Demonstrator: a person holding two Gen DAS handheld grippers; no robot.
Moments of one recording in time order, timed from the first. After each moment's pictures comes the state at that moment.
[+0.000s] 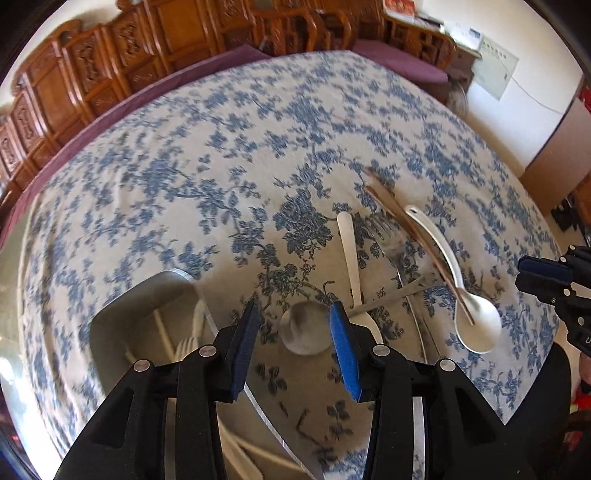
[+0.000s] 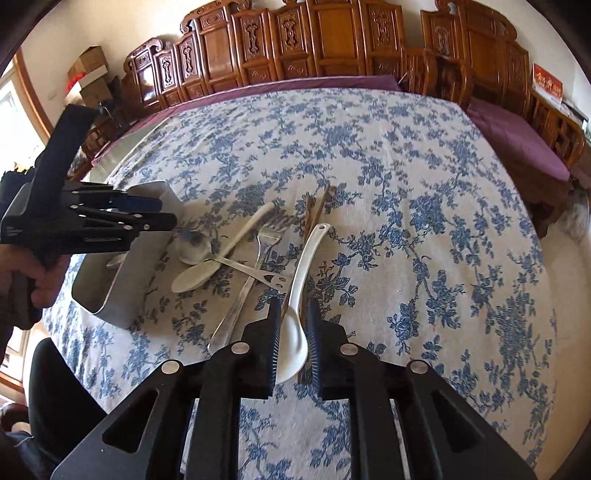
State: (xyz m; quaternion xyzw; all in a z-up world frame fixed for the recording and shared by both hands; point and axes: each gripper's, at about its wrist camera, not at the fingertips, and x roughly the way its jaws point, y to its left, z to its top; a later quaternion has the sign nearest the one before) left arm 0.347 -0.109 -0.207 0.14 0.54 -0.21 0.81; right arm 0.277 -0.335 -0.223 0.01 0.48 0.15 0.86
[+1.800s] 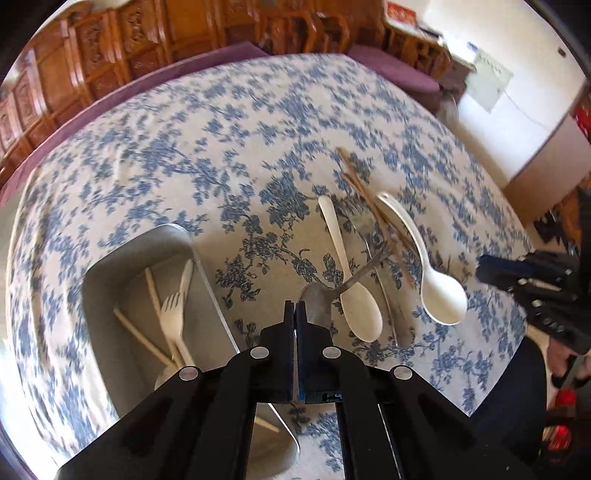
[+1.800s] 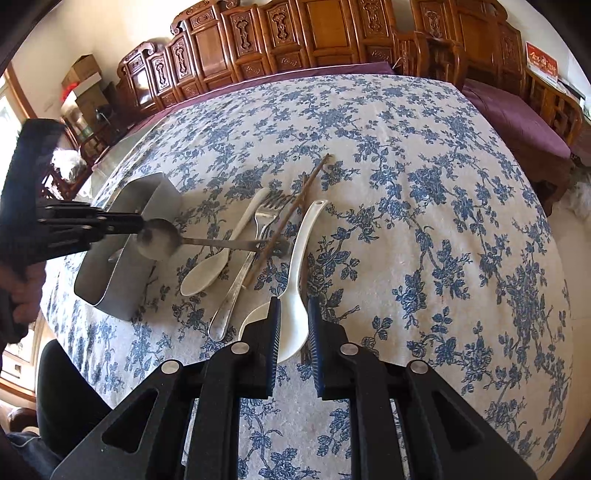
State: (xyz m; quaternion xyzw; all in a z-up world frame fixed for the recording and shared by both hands) left arm 0.304 -0.088 -0.185 0.09 0.53 -0.21 0.81; right arm 0.263 -0.340 -0.236 0.04 0.49 0.15 0.86
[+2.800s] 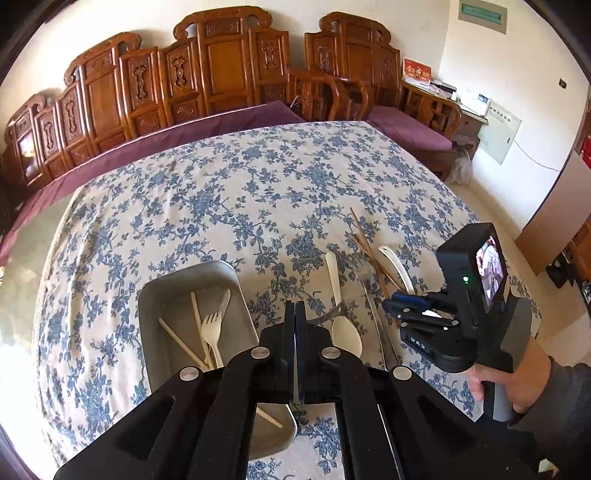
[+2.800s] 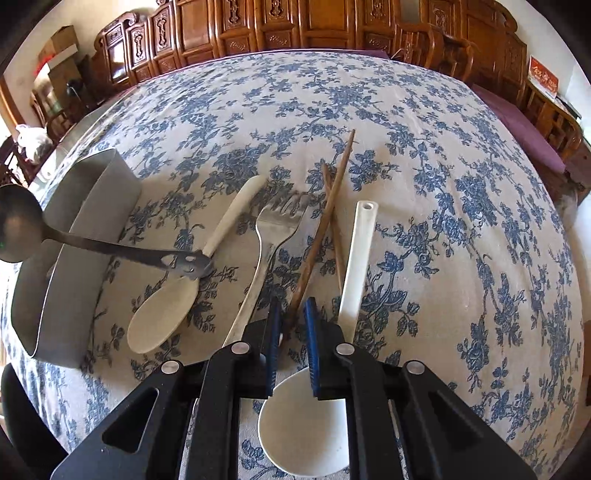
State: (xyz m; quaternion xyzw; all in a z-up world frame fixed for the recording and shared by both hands) left arm 0.271 -0.075 -0.137 0.07 0.44 -0.18 0.88; right arm 0.324 -0.276 -0.286 -0.02 0.52 0.09 0.85
